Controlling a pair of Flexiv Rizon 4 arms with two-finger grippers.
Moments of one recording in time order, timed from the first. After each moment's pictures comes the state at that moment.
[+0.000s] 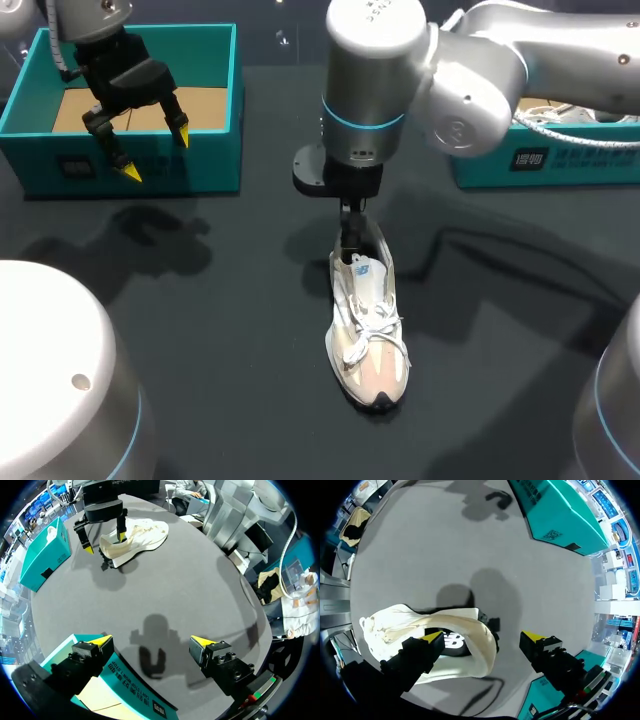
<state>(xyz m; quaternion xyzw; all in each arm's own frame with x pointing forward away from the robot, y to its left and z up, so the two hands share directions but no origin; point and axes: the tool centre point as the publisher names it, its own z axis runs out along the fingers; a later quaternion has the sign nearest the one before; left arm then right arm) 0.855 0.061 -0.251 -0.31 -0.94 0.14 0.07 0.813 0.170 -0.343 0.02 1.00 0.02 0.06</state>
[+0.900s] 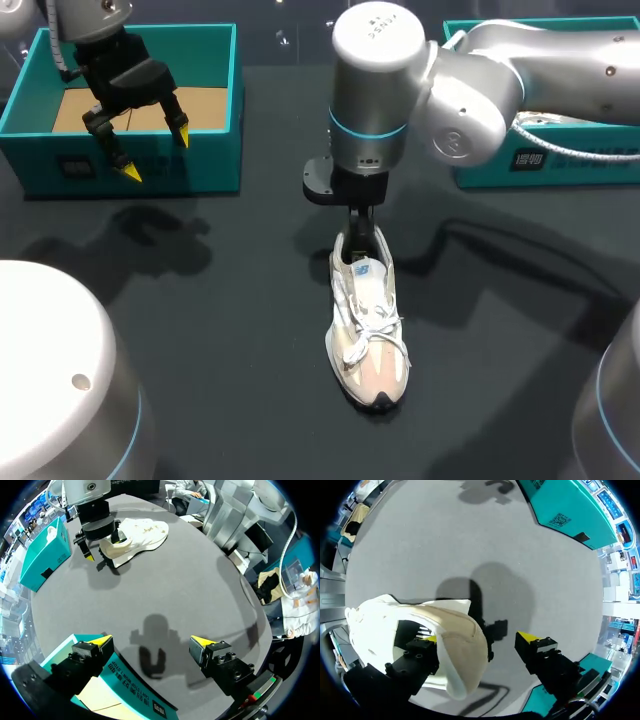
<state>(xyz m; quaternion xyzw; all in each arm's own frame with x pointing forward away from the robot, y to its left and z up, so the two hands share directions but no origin) 0.855 0.061 -0.251 -0.31 -0.94 0.14 0.07 0.828 0.155 -0.379 0.01 1.00 0.01 0.05</state>
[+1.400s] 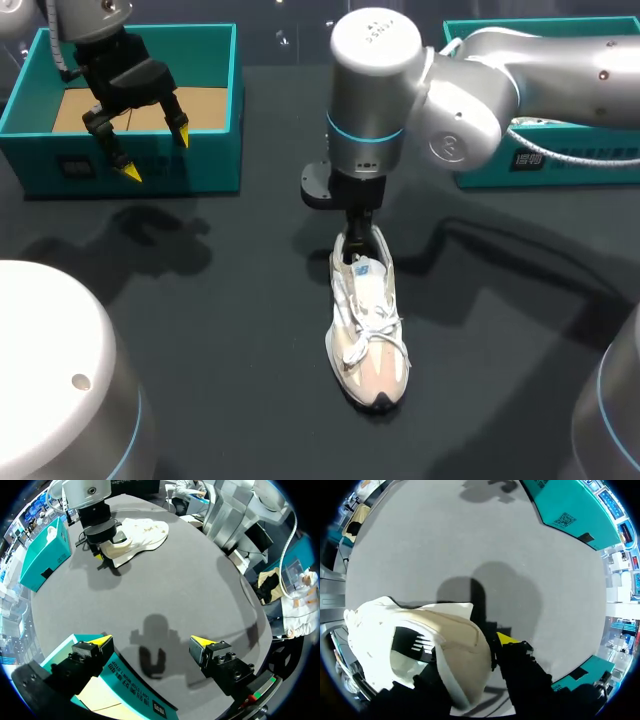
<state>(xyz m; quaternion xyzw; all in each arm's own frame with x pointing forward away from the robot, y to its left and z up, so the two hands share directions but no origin) 0.855 0.061 -0.251 -0.31 -0.94 0.14 0.07 0.826 0.159 -0.389 0.01 1.00 0.02 0.04</state>
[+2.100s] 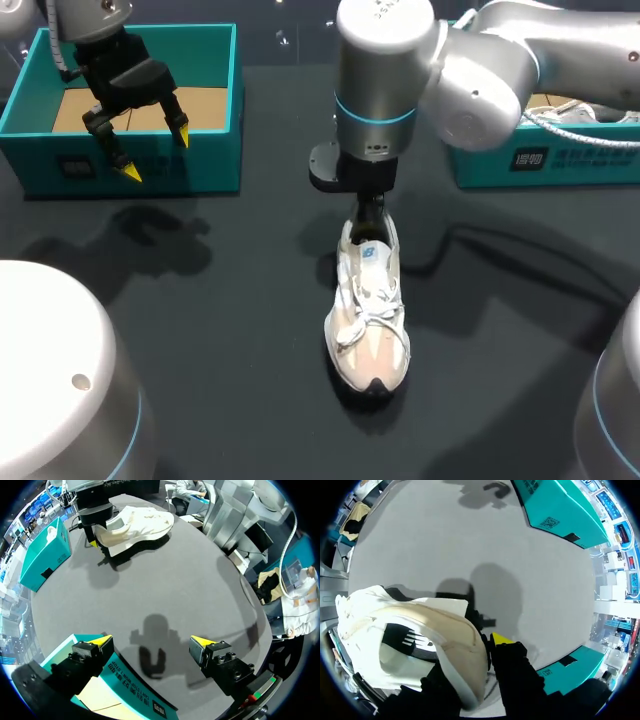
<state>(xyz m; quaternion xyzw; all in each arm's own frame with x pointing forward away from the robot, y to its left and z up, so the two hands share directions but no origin) 0.855 0.061 -0.251 -0.31 -0.94 0.14 0.07 0.828 0.139 -0.337 0.01 1.00 0.00 0.07</state>
